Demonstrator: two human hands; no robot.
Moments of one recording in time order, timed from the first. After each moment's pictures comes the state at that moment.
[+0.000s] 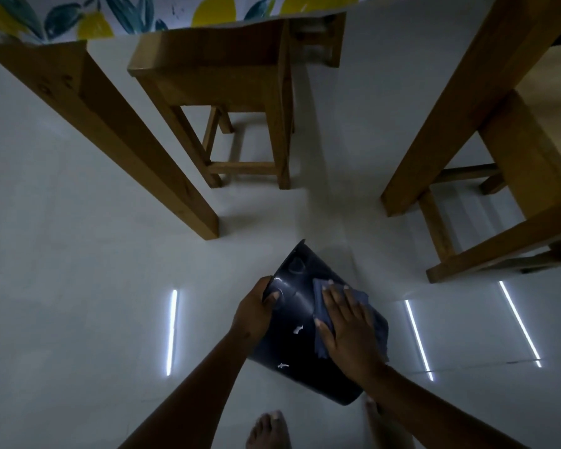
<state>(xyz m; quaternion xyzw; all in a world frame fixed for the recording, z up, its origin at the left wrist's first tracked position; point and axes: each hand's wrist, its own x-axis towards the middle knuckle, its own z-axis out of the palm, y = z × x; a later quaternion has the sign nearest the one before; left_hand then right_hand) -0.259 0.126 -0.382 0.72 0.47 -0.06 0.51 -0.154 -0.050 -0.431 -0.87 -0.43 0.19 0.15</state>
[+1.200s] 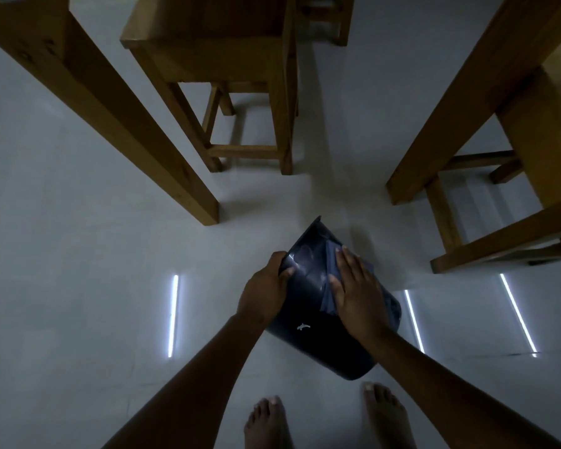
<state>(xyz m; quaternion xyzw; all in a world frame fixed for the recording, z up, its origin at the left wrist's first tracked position) -0.238 0.126 -0.378 0.83 0.39 -0.06 0.40 -0.117 -0.029 -0.435 -0.89 -0.39 0.19 0.16</state>
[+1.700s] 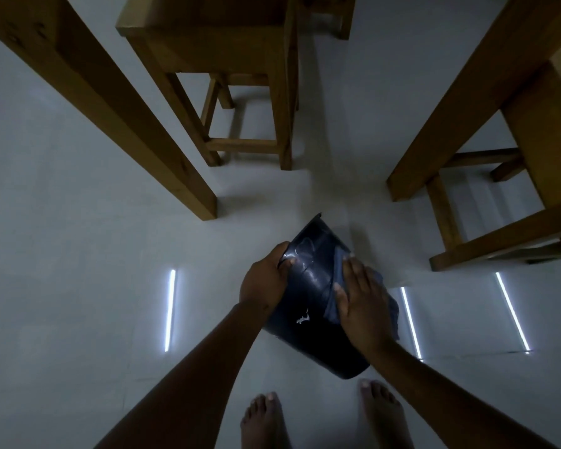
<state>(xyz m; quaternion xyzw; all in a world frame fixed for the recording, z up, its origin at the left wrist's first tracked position) -0.227 0.130 -0.387 0.83 0.40 -0.05 0.39 -0.127 -0.047 -0.430 -0.90 -0.37 0.17 0.14</state>
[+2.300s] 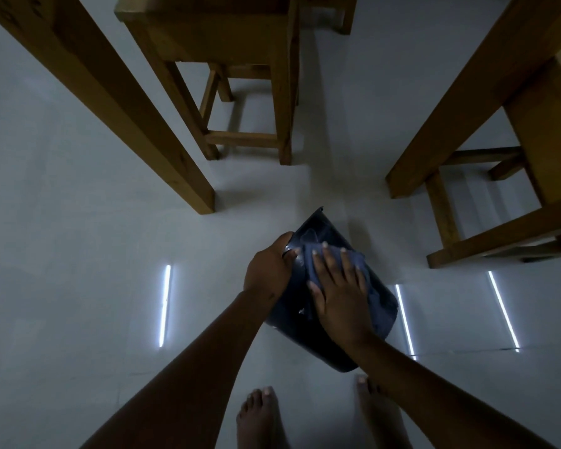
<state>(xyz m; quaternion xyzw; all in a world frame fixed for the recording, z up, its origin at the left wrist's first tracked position) -0.216 0.129 -0.385 0.82 0.40 -0.05 0.40 -0.147 -0.024 -0.428 -0.88 -0.44 0.15 0.13</state>
